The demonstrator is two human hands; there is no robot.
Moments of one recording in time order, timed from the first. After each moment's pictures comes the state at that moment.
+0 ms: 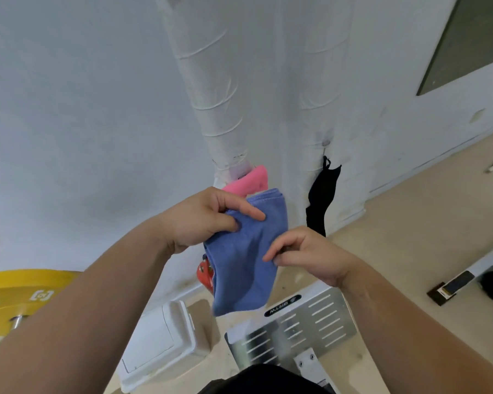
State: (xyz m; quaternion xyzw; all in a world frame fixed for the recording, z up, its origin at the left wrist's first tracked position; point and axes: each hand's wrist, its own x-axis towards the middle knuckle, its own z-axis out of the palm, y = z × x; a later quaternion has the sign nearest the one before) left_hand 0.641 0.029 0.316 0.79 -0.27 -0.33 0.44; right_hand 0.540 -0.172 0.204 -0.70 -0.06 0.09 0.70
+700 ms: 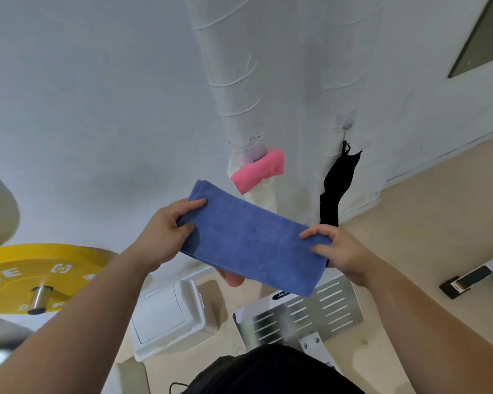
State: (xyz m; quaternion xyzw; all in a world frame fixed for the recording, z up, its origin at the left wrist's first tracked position) left_hand 0.651 0.127 0.239 0.88 -0.15 -0.12 0.44; right_hand 0.535 -0.195 0.136 -0.71 0.16 0.10 0.68
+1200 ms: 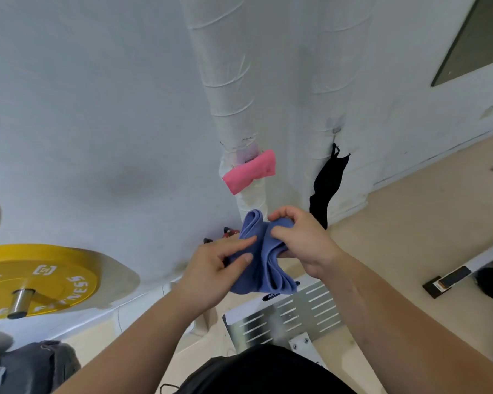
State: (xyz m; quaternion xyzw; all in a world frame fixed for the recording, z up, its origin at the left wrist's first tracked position) left_hand 0.565 0.071 0.210 0.83 -0.23 -0.12 0.49; right_hand 0.547 -0.129 0.209 -0.69 0.21 0.05 0.69
